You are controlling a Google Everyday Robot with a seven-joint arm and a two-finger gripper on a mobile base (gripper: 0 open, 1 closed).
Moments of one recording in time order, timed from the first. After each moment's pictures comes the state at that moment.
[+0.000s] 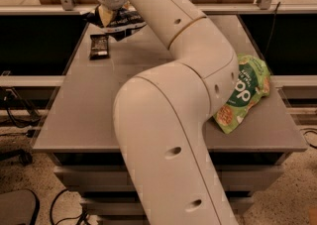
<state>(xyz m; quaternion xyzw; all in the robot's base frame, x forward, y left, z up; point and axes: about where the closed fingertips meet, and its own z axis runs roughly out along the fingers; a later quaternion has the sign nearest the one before) 0.775 0.117 0.908 -0.42 0.88 -0.02 0.20</state>
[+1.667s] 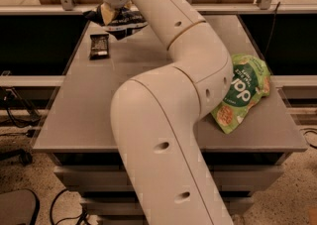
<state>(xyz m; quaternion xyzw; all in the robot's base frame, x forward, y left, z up) 0.785 0.111 0.906 -0.41 0.89 0.00 0.20</state>
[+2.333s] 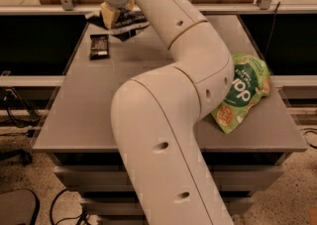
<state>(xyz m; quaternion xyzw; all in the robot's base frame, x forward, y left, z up) 0.785 0.108 0.909 -0.41 0.89 0.00 0.20</state>
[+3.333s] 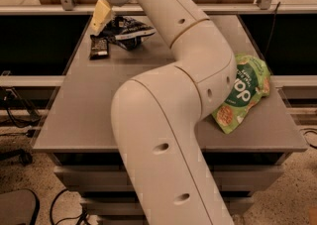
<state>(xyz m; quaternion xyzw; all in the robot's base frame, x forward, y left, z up) 0.782 0.108 0.913 -0.41 0.89 0.01 0.20</state>
